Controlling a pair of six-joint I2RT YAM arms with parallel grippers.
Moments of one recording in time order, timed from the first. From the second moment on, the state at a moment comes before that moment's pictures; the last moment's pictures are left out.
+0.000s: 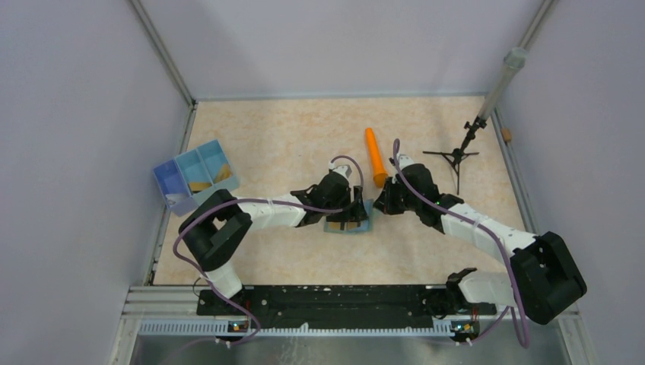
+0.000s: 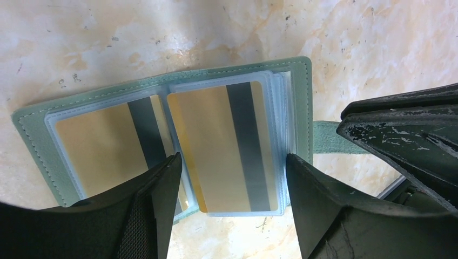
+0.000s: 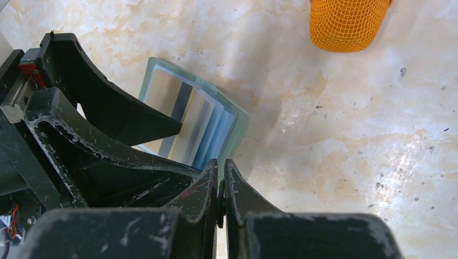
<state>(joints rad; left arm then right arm) -0.87 1.71 0.92 0.03 0.06 -0.78 0.53 1.23 0.62 -0.09 -0.16 0.46</state>
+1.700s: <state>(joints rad) -0.87 1.48 0.85 -0.15 -0.19 -0.72 0.53 1.17 0.68 -0.24 0.03 0.42</state>
